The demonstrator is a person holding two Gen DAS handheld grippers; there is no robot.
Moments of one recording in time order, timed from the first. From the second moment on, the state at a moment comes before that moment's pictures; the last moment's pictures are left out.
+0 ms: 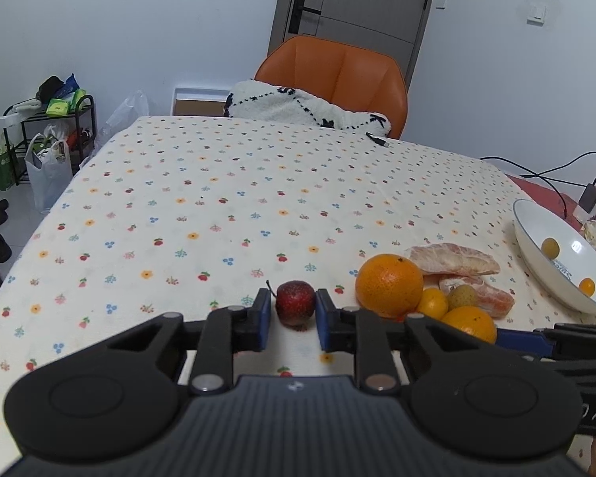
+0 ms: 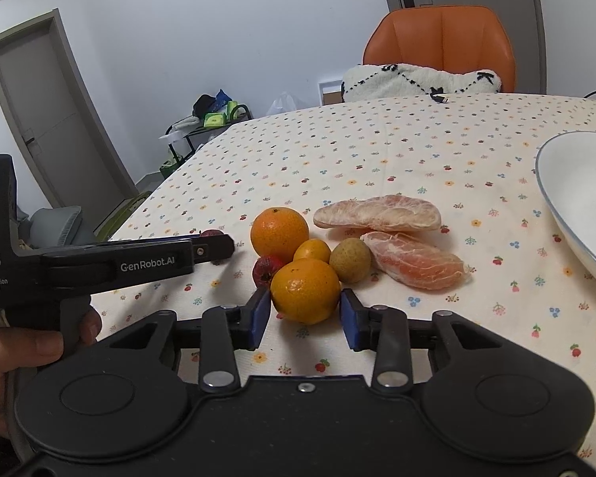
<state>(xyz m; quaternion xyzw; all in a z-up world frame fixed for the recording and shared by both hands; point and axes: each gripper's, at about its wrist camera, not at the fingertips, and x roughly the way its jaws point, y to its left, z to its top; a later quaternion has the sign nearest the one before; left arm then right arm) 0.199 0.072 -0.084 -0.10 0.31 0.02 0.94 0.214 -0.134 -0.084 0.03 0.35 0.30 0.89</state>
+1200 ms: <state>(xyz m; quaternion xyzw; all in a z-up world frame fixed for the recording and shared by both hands) 0.176 -0.025 -0.029 -0.06 0.25 -0.07 0.96 0.184 -0.234 -0.050 0.10 0.27 0.23 0.93</state>
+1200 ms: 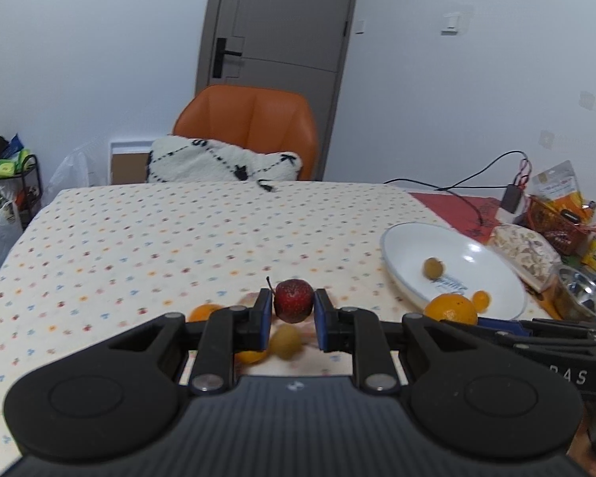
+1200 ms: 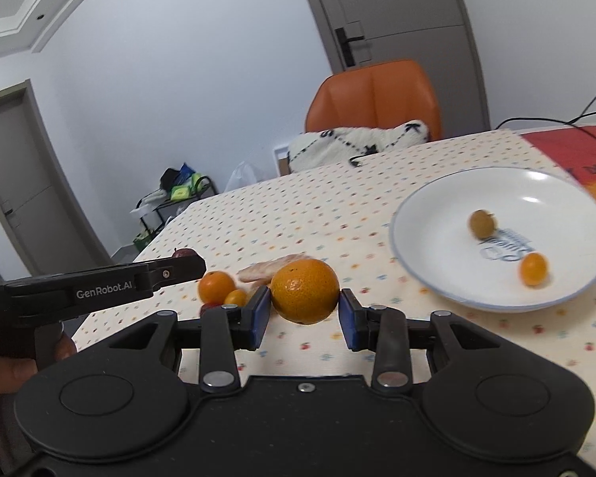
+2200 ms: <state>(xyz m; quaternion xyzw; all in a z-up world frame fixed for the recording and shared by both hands) 0.202 -0.121 -0.028 -0.03 0.25 -0.15 0.96 0.179 -0.329 -0.046 0.11 0.24 0.13 0.95</state>
